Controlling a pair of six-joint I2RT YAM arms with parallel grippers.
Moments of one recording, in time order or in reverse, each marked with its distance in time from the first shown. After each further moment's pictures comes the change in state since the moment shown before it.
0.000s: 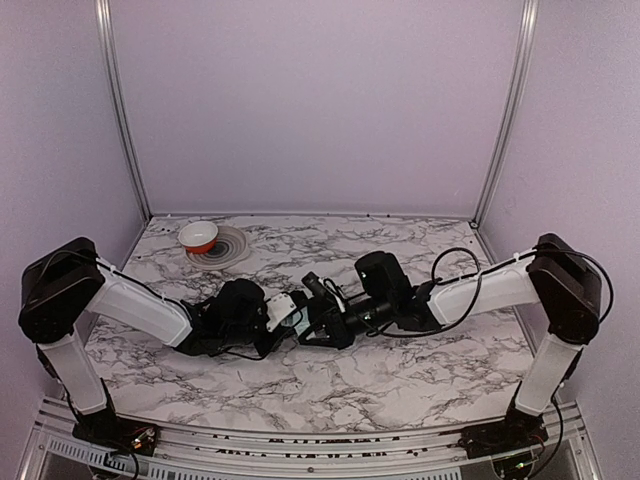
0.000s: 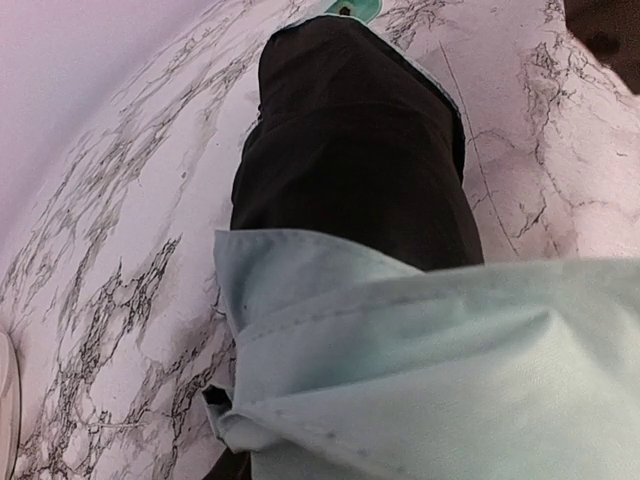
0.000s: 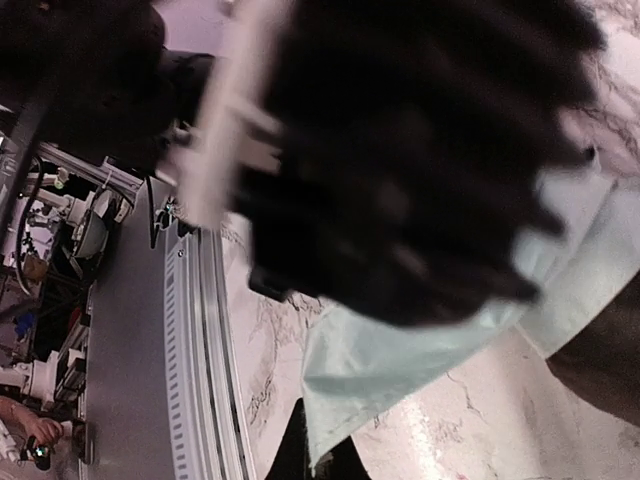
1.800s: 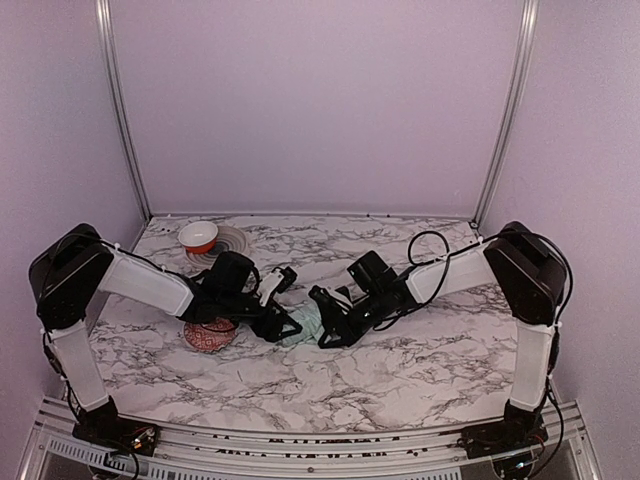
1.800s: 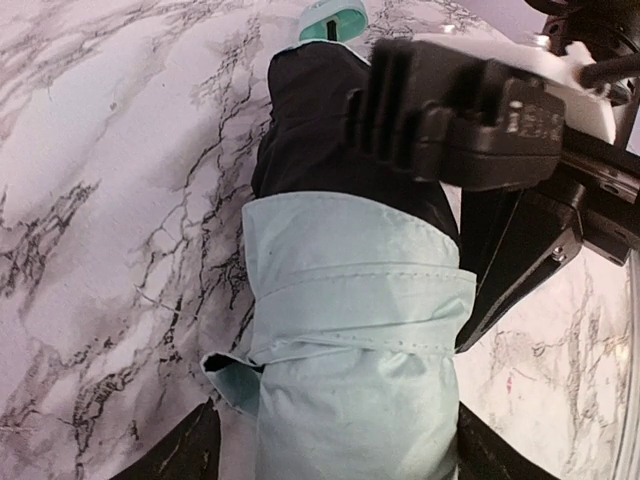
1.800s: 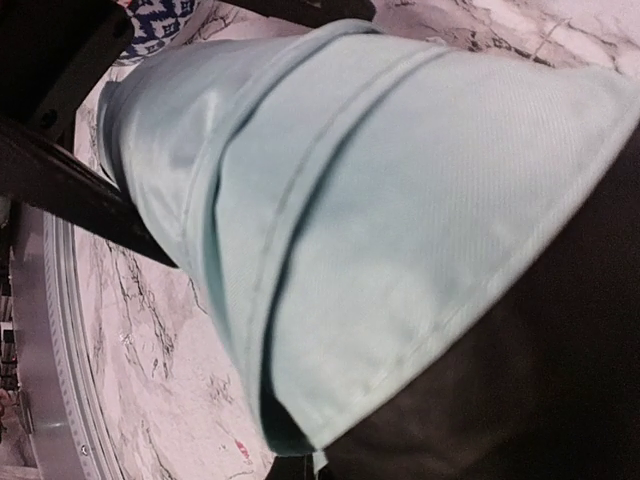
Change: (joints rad) left arm 0.207 0.087 0.143 -0.166 0.531 -0.331; right arm -0.130 0.206 0.244 -0.457 0.056 -0.329
